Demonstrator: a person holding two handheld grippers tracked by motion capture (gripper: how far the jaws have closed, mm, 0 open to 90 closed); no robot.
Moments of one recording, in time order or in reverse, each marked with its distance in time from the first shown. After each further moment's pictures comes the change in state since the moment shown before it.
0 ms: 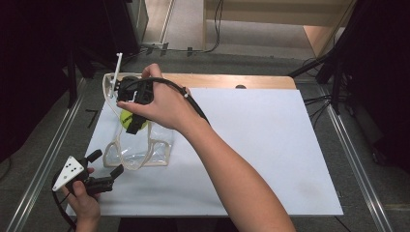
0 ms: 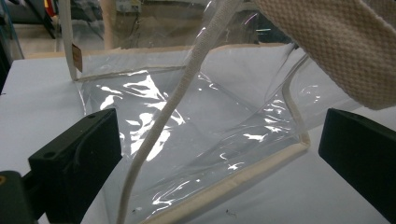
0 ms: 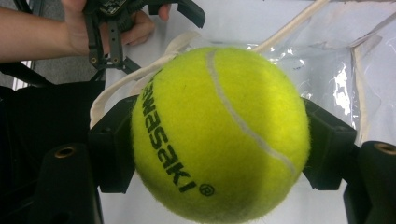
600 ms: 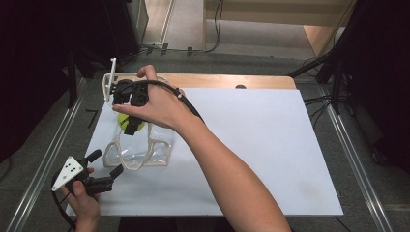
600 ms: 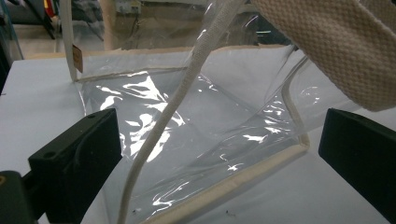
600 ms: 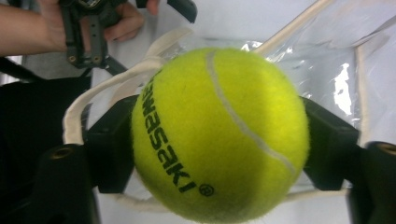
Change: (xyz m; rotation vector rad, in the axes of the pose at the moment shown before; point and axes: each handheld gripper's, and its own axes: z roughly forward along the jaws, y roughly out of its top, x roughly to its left) left arm 0.001 0.000 0.000 -0.005 -0.002 -0.003; right arm -0.006 0.007 0.018 0.020 -0.033 -0.010
